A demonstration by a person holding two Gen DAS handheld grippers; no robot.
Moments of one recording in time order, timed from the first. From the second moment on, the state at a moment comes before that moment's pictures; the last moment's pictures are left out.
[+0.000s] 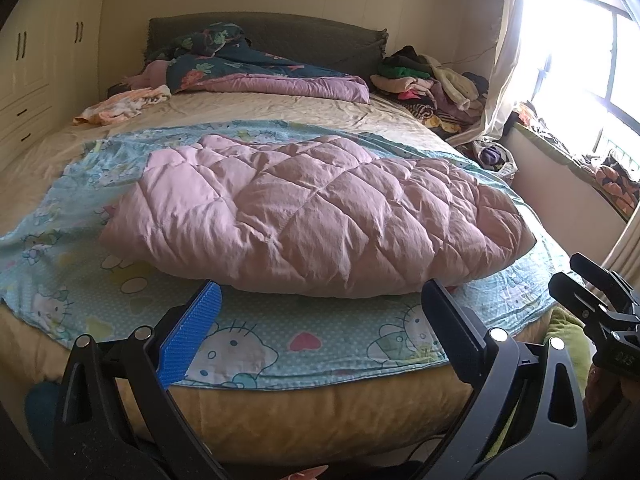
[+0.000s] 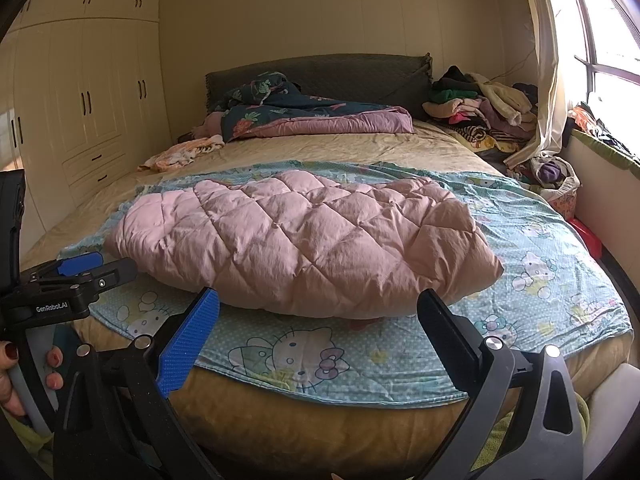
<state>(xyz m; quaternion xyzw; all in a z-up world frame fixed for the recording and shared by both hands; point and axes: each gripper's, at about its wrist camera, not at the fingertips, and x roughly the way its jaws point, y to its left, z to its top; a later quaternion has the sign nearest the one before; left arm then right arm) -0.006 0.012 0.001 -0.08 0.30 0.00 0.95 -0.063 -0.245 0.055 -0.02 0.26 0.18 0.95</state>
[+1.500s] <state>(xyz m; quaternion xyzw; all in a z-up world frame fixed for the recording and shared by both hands) 0.001 0.055 -0.010 -0.14 0.34 0.05 0.93 -0.047 -0.322 0.046 0.04 0.29 0.08 0.95</state>
